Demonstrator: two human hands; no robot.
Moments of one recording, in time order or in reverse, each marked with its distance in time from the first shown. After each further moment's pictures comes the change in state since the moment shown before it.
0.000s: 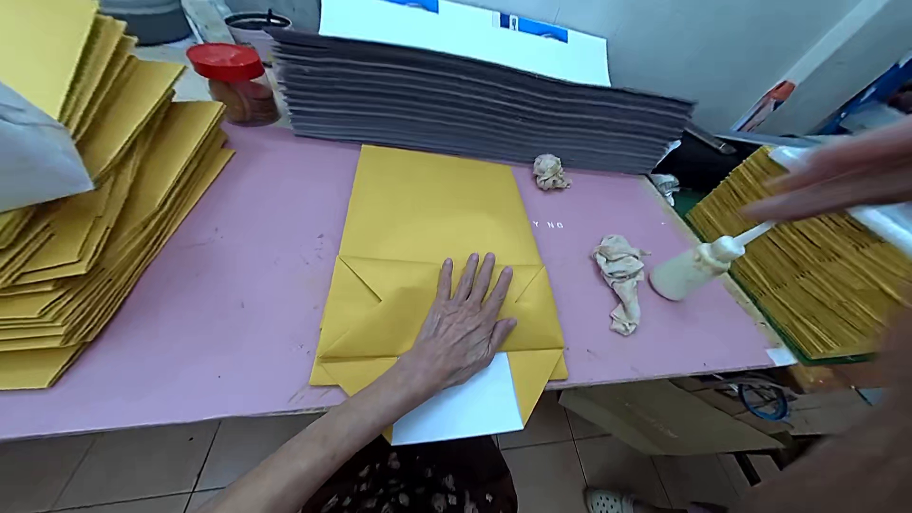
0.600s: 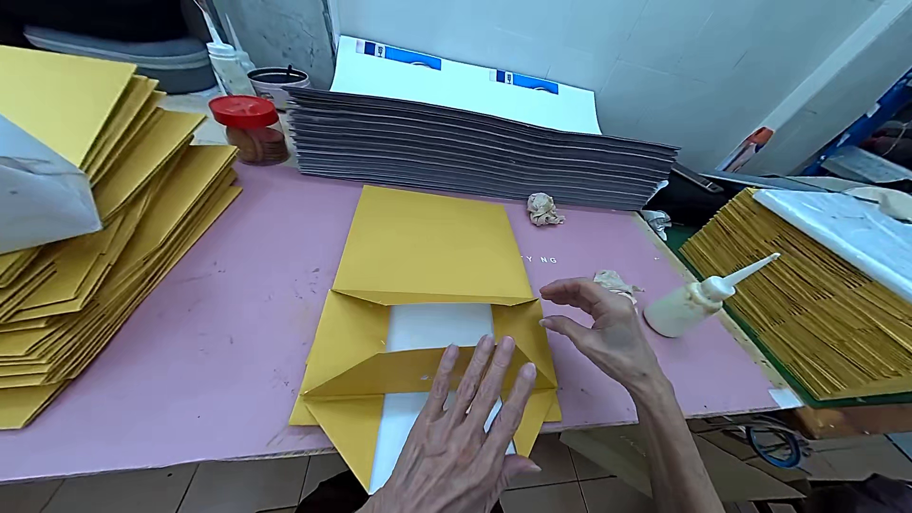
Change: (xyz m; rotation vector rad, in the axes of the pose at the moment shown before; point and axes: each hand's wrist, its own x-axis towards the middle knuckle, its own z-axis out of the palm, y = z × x) left_hand -0.052 0.052 -0.033 0.138 0.313 0.138; right_hand -0.028 0.089 0.124 0.188 -0.148 0.195
